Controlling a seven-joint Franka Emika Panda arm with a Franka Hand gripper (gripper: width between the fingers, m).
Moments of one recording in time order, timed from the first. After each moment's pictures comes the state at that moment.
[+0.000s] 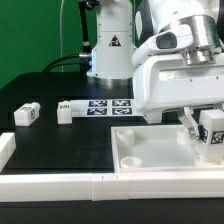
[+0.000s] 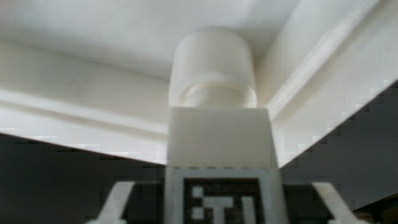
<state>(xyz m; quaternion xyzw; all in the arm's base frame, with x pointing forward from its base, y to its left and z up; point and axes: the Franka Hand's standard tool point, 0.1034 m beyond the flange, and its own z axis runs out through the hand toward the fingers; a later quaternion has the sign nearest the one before) 0.612 0.118 0.063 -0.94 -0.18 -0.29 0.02</state>
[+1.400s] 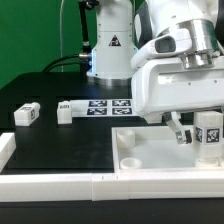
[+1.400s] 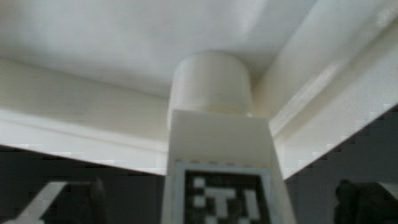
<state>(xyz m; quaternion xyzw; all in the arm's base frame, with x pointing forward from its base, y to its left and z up) 0.613 0.115 0.065 -0.94 -0.18 -0.28 0.02</state>
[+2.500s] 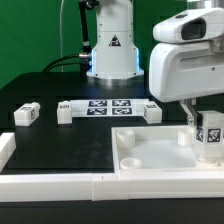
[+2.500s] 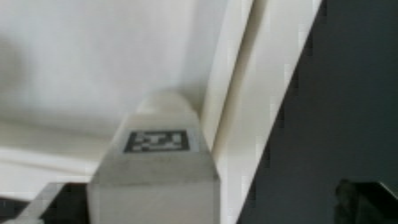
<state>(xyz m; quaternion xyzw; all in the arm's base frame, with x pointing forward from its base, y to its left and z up) 0.610 0.131 0.084 -0.99 -0.13 0.00 0.02</state>
